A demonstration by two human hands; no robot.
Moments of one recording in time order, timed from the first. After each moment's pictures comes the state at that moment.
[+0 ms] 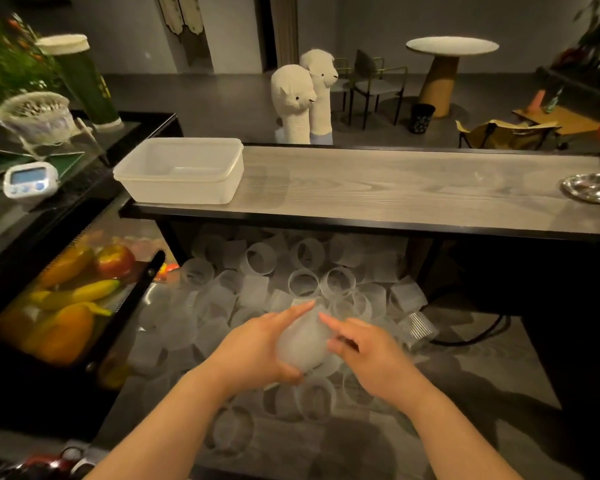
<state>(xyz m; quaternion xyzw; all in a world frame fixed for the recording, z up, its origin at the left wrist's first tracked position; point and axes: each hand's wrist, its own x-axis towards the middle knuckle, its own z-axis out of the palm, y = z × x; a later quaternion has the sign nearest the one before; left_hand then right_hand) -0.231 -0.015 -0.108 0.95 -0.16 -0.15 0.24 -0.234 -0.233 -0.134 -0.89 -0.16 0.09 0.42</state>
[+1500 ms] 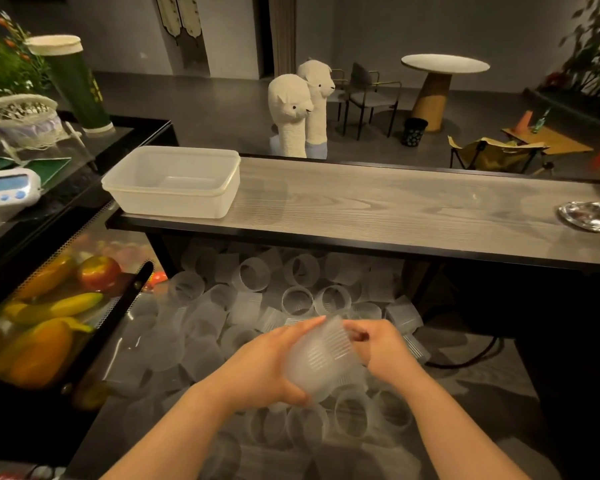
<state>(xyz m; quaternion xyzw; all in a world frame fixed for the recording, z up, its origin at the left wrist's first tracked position) -0.211 -0.026 -0.105 0.92 -0.18 -0.18 0.31 -0.181 -0.252 -0.141 -0.86 -0.01 0.15 0.48</state>
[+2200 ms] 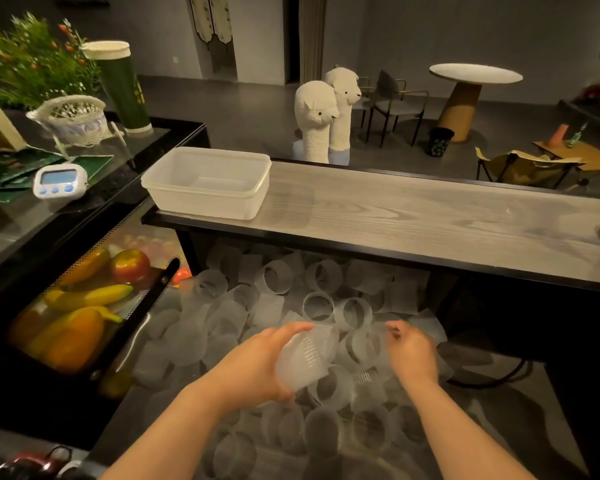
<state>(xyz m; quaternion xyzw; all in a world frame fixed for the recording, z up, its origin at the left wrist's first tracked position) -0.216 0.012 -0.110 0.94 -0.11 -0.18 0.28 -0.149 -0.254 -0.184 -0.94 0.16 0.01 0.30</state>
